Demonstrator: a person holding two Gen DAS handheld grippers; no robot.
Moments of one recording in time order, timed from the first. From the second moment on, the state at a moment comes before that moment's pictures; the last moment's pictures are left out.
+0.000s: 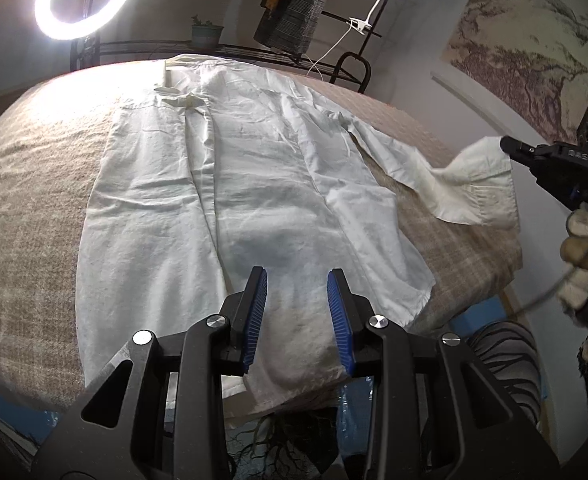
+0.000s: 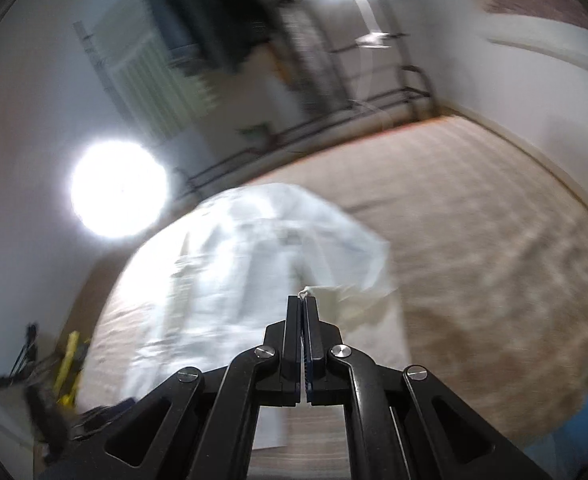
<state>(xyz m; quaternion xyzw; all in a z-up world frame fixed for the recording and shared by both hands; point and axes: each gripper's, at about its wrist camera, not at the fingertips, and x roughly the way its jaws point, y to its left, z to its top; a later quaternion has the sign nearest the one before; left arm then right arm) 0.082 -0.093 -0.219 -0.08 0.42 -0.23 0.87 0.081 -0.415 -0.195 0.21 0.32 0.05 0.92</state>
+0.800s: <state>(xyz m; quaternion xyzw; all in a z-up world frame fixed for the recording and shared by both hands) 0.113 -0.133 -0.246 -0.15 0.47 -0.28 0.83 0.138 -0.332 -0.228 0.12 0.42 0.21 0.88</state>
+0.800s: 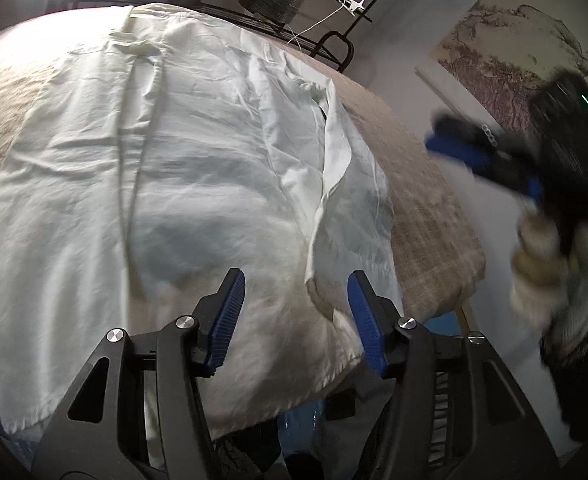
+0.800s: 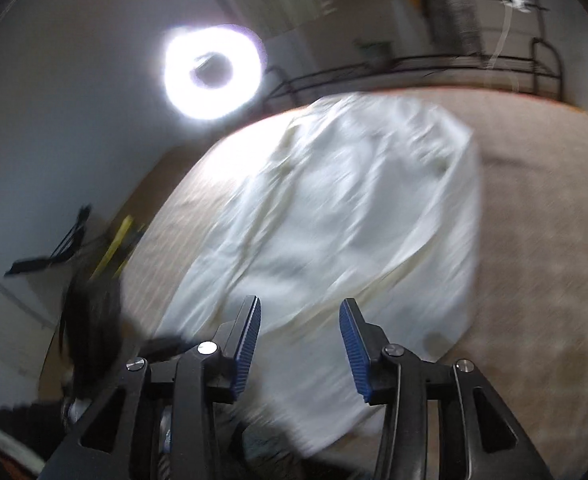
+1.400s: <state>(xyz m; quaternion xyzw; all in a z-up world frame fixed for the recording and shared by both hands) 0.122 -0.171 -0.251 -0.09 0.47 -0.29 0.83 0.379 -0.419 -0.275 0.15 0.48 0.04 0.87</state>
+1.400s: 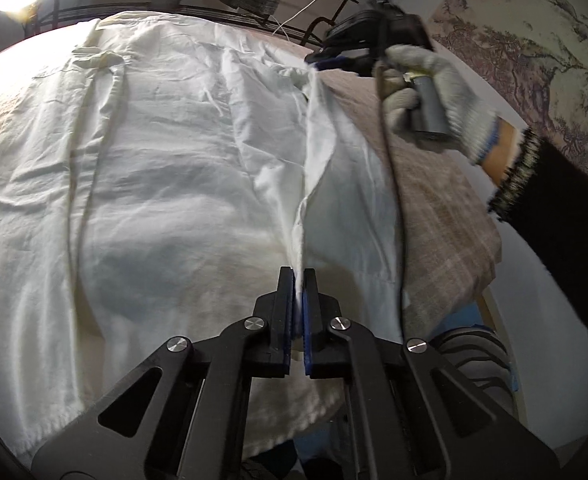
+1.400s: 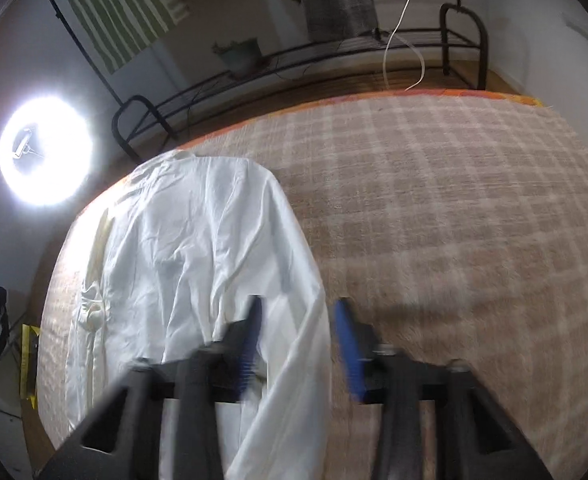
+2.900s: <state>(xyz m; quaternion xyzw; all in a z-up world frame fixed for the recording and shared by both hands) 0.089 -0.129 -0.238 -0.14 0.49 -0.27 0.82 0.235 -0.393 -0.238 0.16 0.43 0.13 0.88</state>
